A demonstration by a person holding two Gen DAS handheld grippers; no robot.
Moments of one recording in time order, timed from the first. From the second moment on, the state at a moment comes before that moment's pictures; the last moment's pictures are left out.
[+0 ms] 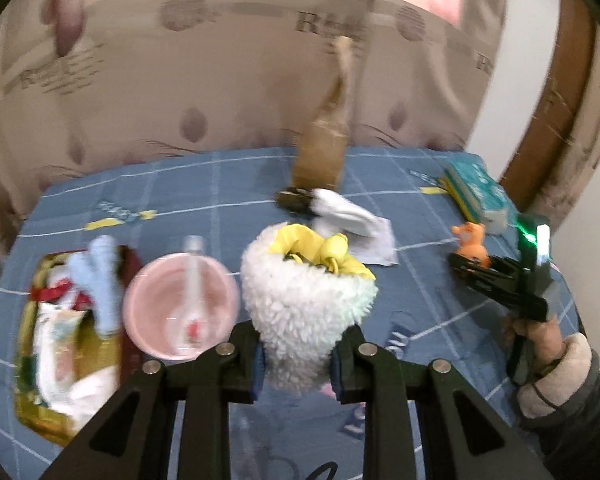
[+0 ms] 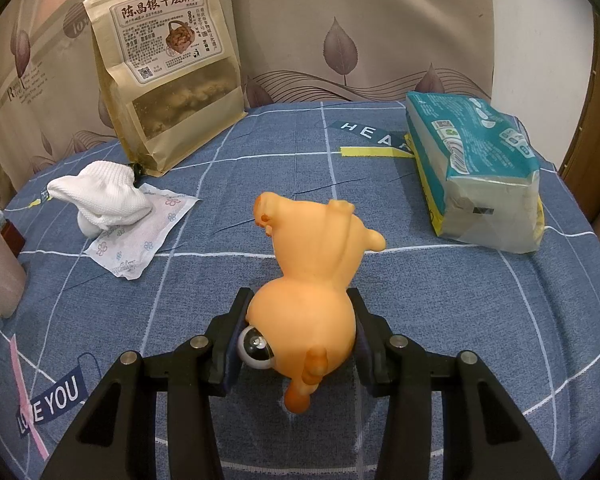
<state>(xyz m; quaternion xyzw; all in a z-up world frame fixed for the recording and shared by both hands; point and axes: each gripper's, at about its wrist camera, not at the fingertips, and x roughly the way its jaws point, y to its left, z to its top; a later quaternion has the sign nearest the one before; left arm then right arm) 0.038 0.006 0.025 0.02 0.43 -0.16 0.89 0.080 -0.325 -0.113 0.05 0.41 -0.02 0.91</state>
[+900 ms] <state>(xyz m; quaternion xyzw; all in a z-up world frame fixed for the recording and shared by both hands) 0.069 0.164 -0.014 -0.01 0.47 0.02 0.88 0.080 -0.326 -0.113 0.05 0.41 -0.02 0.91</state>
